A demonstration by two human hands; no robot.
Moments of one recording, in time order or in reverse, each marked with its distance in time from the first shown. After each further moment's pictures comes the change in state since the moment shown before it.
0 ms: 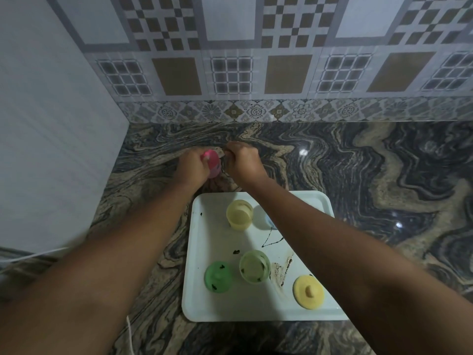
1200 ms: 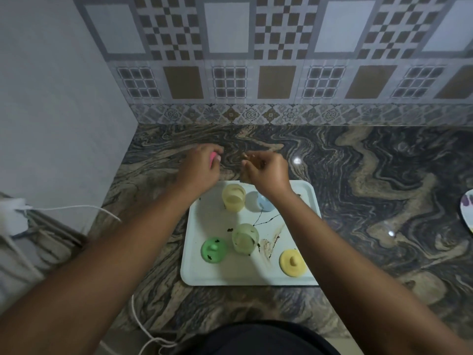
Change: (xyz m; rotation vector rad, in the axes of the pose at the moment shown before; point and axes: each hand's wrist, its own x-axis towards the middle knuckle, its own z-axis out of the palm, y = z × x) left_hand -0.101 0.059 -0.048 -0.106 0.093 0.290; right_hand -0.099 -0.044 -0.090 0.148 0.127 0.311
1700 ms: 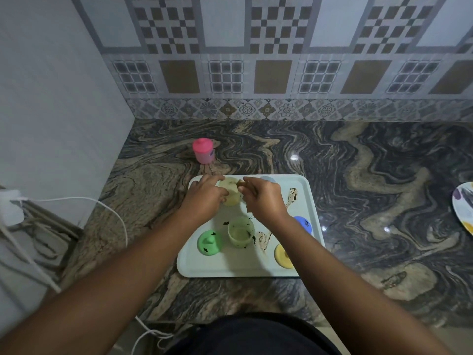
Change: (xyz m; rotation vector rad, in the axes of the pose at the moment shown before) left_hand -0.064 -0.016 0.042 0.412 -0.386 0.076; right_hand -0.059 0.036 0.004 -0.108 -0.146 -0.068
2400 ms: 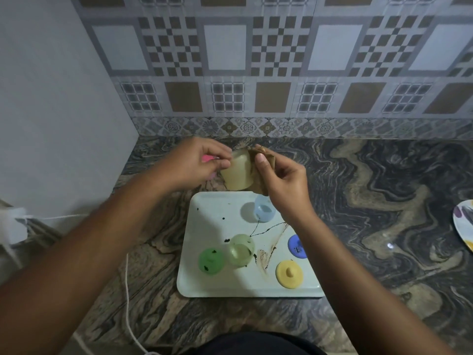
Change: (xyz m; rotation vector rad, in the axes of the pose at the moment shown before) left_hand 0.009 0.028 -0.177 -0.595 0.054 0.027; right_hand 0.016 -0.077 -0.068 0.686 0.135 -0.003
